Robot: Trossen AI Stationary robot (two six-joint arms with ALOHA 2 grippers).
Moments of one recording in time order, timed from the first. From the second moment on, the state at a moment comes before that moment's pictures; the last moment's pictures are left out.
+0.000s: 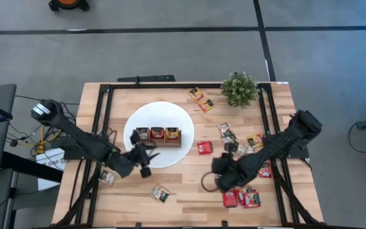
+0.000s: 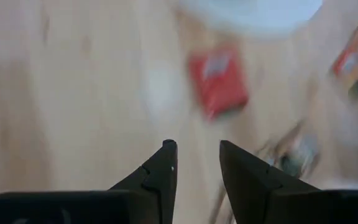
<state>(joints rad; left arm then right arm) -0.56 1.26 0.57 0.09 -0.89 -0.34 0.59 1.69 1.21 -1.03 0.48 0.65</state>
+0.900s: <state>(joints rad) -0.49 1.60 0.57 0.68 -0.66 0.04 0.83 1.70 1.01 -0.93 -0.29 0.97</state>
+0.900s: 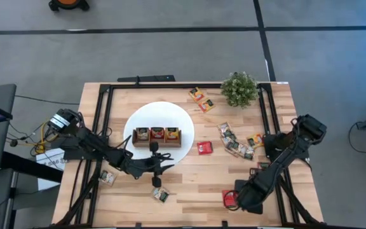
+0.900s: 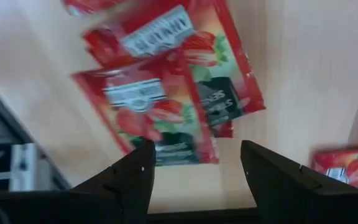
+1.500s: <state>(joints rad) -0.50 1.60 0.57 0.65 -0.58 -0.04 0.72 1.70 0.84 -0.67 -0.53 0.83</state>
